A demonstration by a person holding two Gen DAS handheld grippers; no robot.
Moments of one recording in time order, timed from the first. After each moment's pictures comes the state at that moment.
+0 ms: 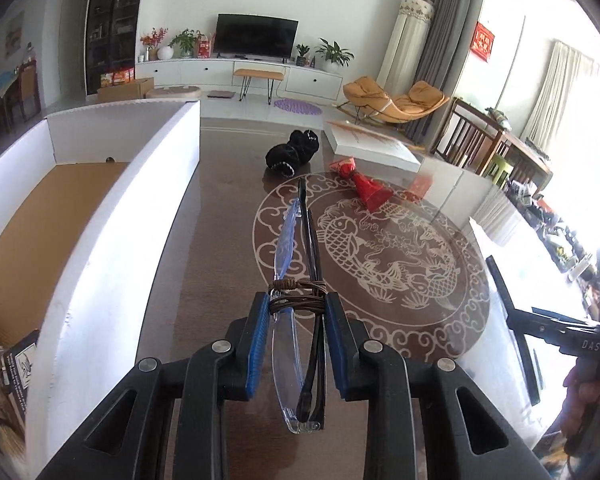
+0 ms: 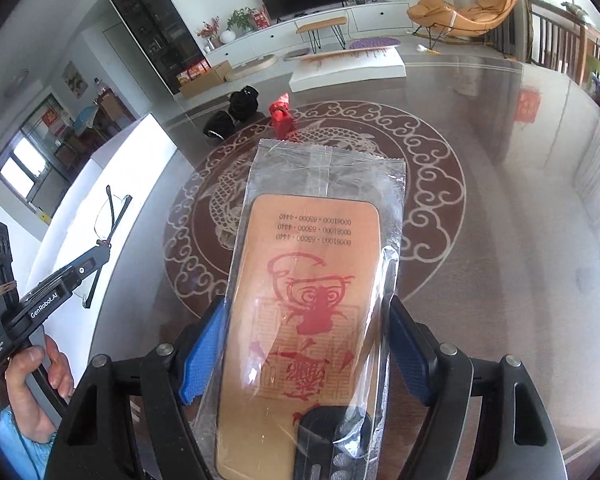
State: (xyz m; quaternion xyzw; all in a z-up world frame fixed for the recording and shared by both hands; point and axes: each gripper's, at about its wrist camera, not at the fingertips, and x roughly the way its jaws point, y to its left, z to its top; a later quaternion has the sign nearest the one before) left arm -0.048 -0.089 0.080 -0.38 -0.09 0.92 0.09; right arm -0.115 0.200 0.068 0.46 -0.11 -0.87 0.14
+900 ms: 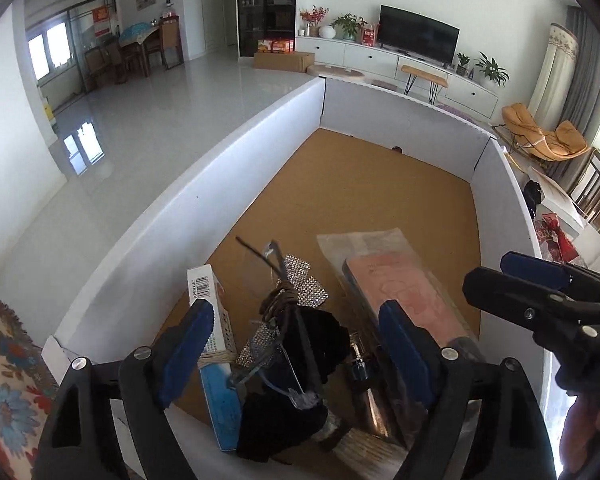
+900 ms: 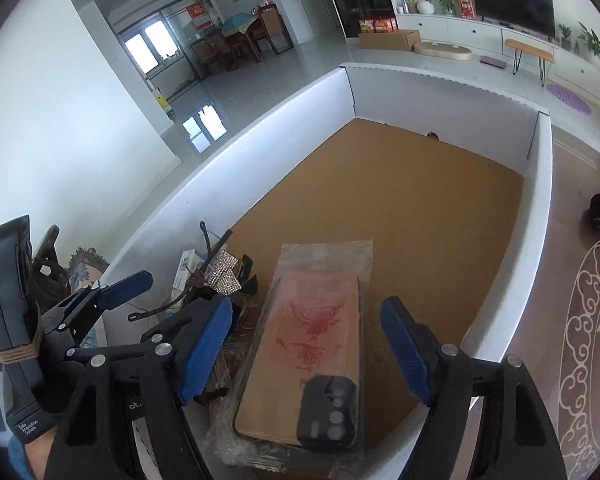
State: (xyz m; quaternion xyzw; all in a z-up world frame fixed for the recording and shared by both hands) left arm 0.003 -0.341 0.075 -0.43 -0.10 0.88 -0.18; right arm -0.143 -0.208 0.082 0.45 0.02 -0.80 0.38
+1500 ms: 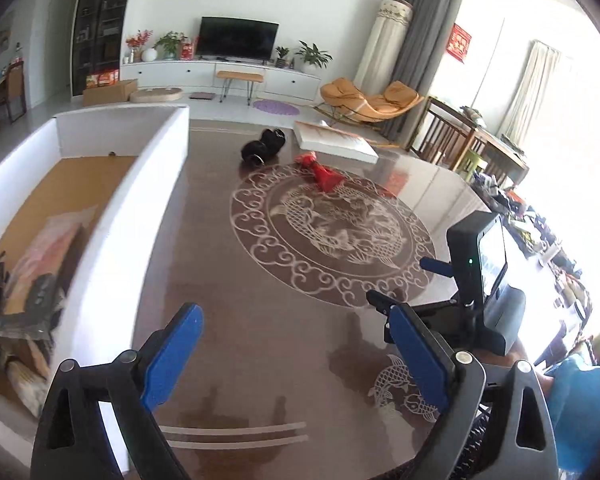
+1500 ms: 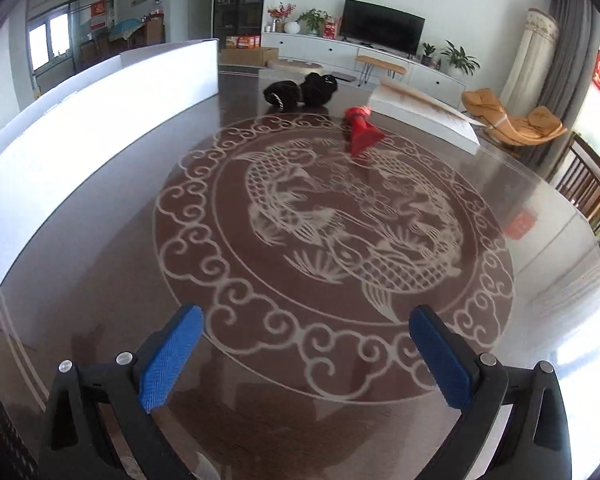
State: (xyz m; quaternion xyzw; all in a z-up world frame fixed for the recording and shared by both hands) left arm 0.016 -0.060 0.082 -0.40 -0.07 0.90 0.13; right arm -0.117 0.151 -0.002 0.42 0.12 -0.89 0.11
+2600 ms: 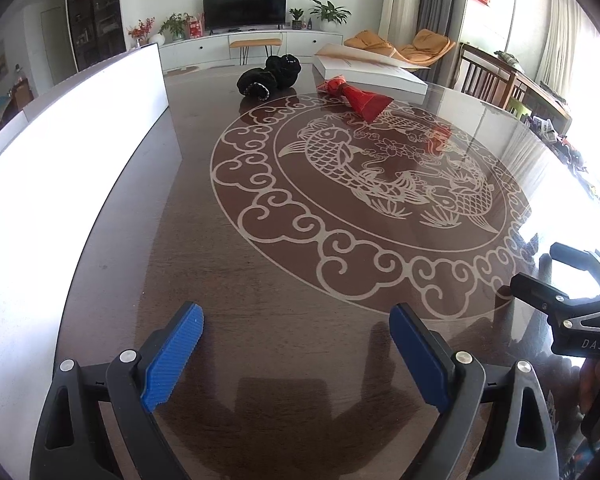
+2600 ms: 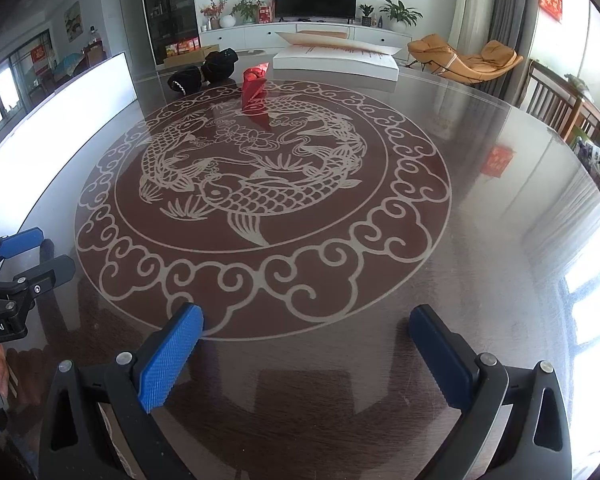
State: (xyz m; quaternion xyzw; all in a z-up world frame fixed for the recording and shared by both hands) left arm -0.066 -0.018 -0.017 -0.45 0.01 0.89 0.06; right arm -0.120 0.200 -0.015 0.45 0.04 -0.89 0.06
